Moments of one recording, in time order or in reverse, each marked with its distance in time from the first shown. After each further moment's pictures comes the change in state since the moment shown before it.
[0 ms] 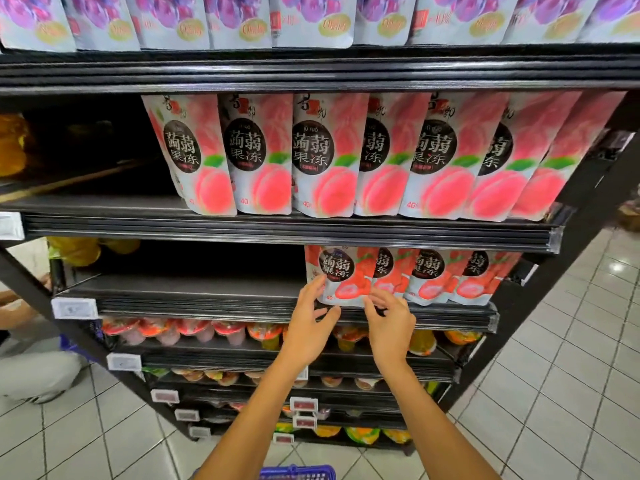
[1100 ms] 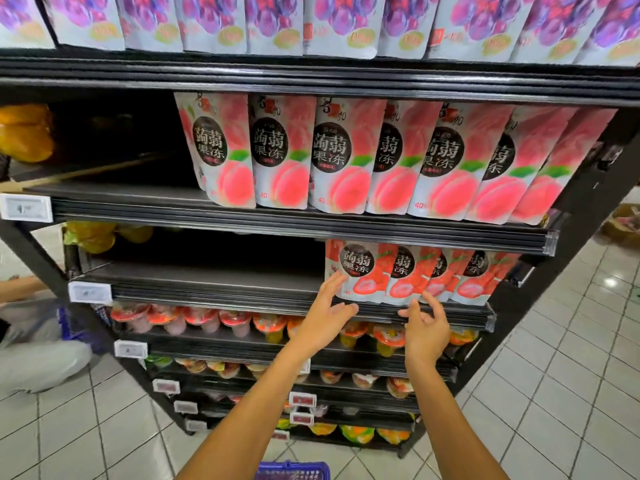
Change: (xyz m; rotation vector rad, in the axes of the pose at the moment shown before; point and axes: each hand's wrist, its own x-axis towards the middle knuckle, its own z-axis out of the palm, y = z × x) left_hand 0.002 0.004 0.006 -0.097 -0.176 -0.019; right_hand -0.004 0.017 -0.037 0.277 0.219 0.360
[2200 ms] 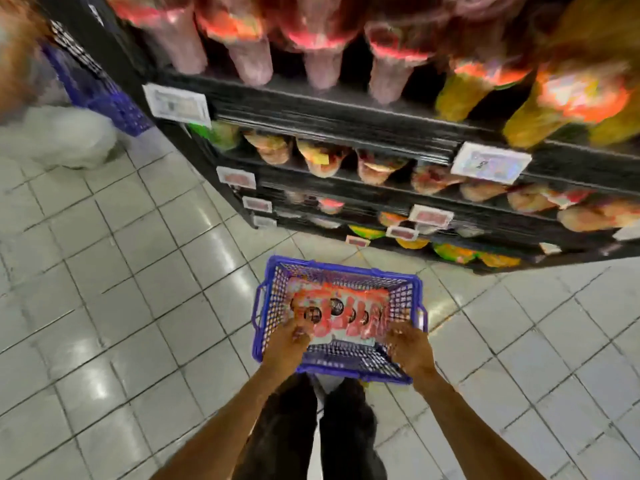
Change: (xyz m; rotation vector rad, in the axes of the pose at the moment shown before) left_hand -0.300 -0.445 -0.132 -0.008 0.127 -0.860; right_hand -0.291 0.392 0.066 -0.771 -0.741 0.714
